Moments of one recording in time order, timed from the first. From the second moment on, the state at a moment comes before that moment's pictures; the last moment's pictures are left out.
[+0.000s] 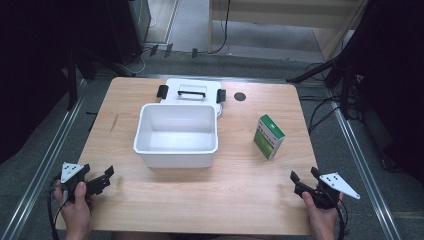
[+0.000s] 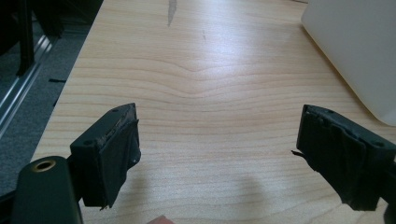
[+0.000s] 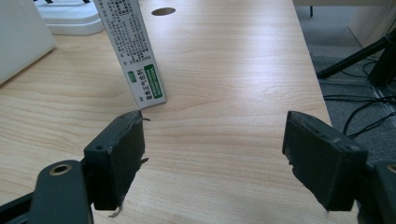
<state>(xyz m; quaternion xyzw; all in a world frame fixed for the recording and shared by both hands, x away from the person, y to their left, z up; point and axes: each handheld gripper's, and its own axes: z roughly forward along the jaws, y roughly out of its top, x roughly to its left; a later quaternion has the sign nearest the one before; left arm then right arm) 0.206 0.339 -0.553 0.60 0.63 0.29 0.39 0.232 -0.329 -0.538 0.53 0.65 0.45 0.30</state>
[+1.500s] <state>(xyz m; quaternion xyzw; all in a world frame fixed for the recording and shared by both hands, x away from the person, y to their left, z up) 0.206 0.338 -0.553 0.61 0.63 0.29 0.39 0.263 -0.307 -0.470 0.49 0.79 0.31 0.21</state>
